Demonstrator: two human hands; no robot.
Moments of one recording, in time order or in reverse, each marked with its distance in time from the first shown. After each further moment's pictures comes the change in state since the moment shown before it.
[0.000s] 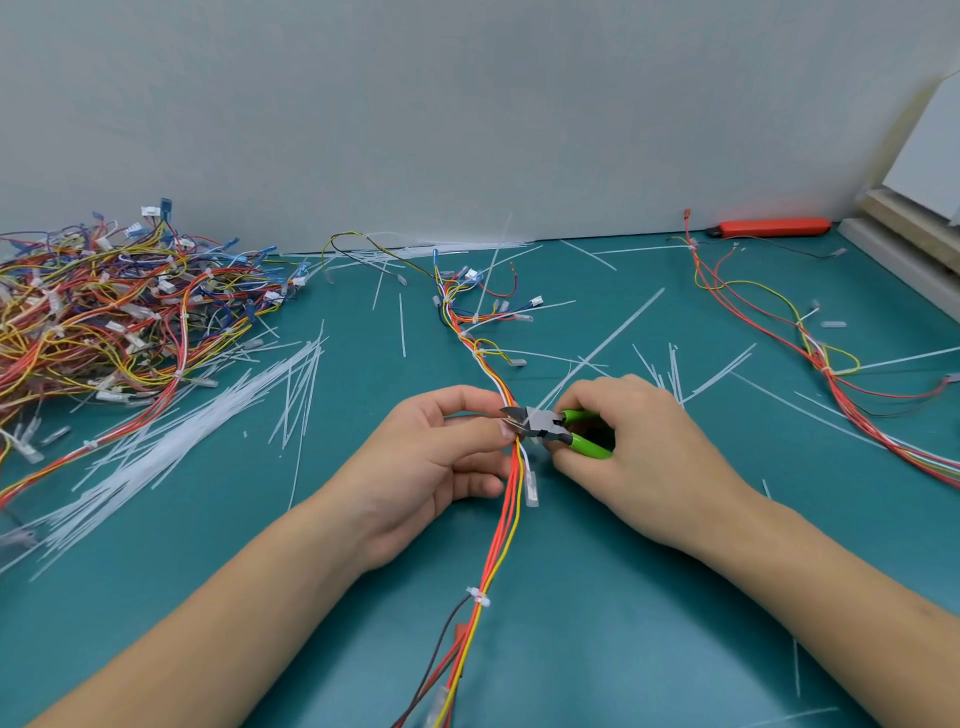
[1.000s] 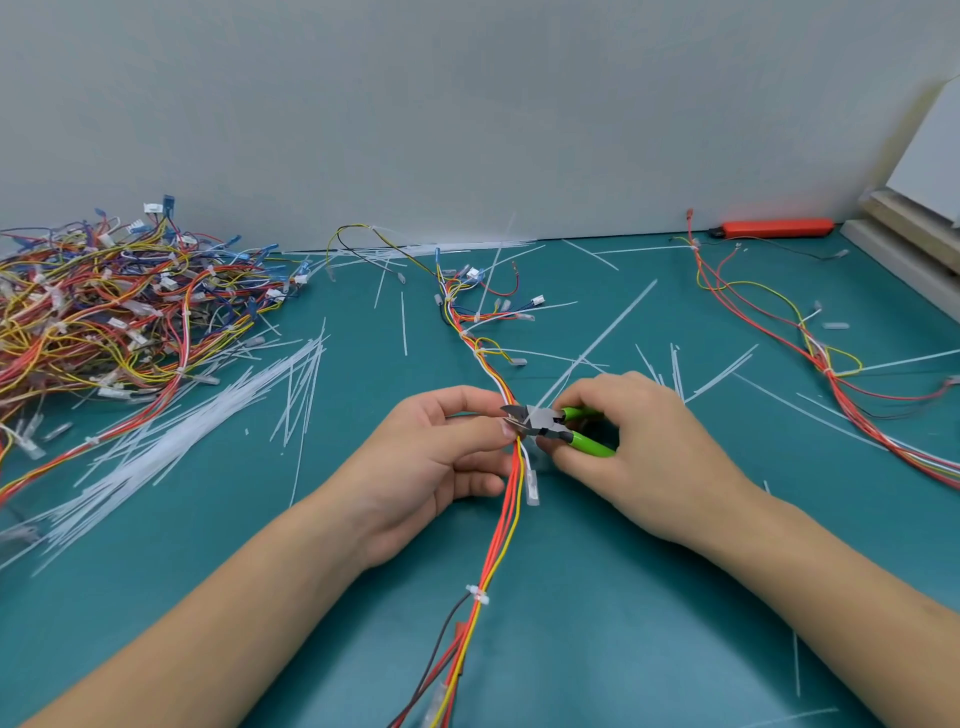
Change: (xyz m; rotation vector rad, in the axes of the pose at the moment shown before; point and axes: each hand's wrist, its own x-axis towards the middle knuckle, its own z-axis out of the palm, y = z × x) left_hand 0.000 0.000 -0.001 -0.002 -0.006 -0.006; right_hand 0.001 0.003 -0.001 0.022 -0.001 -0.018
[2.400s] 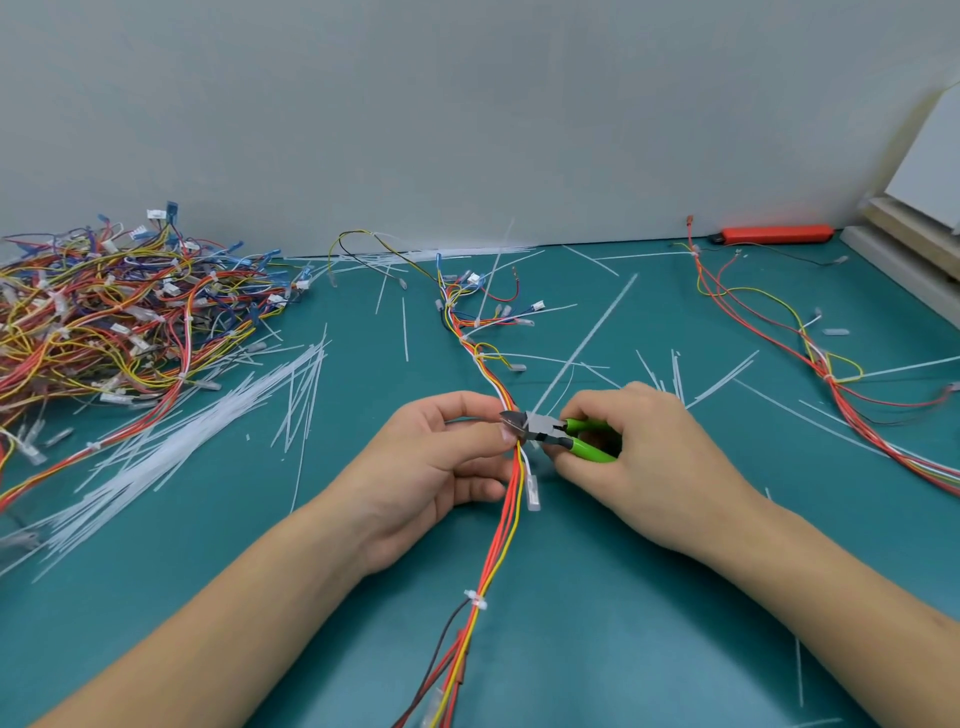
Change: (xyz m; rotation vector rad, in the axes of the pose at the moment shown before) left_hand 0.001 -0.001 -0.001 -0.023 0.009 -0.002; right_hand -0.001 0.001 0.000 0.002 -0.004 0.030
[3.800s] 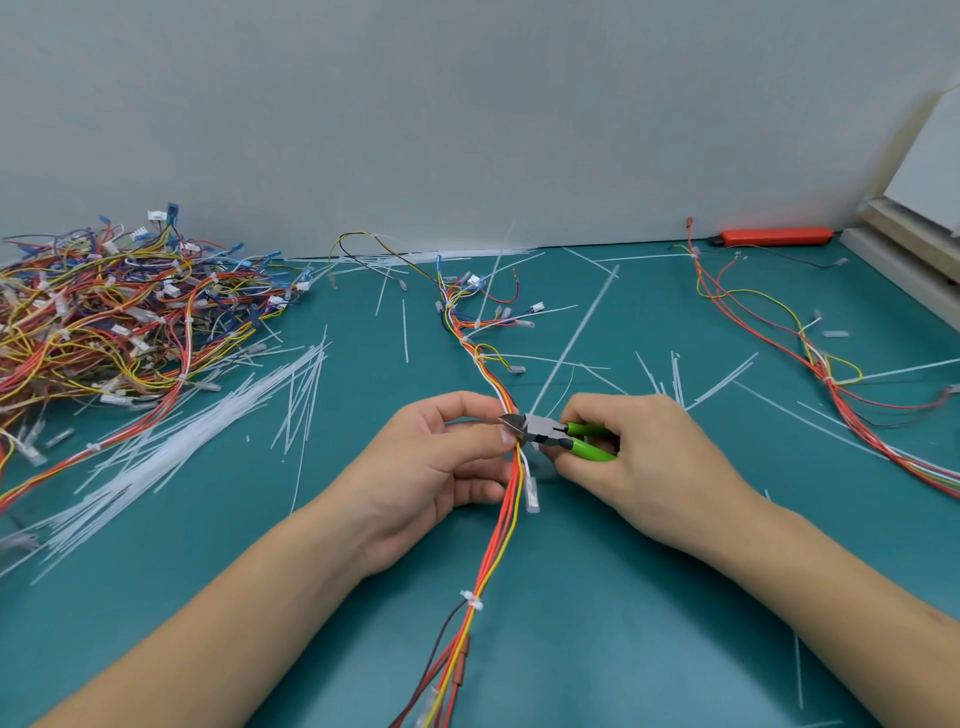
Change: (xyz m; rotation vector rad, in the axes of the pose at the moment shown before) left_hand -0.002 0.003 0.002 0.004 -0.015 0.014; right_hand 0.001 -0.001 -0.001 0.044 -0.040 0.011
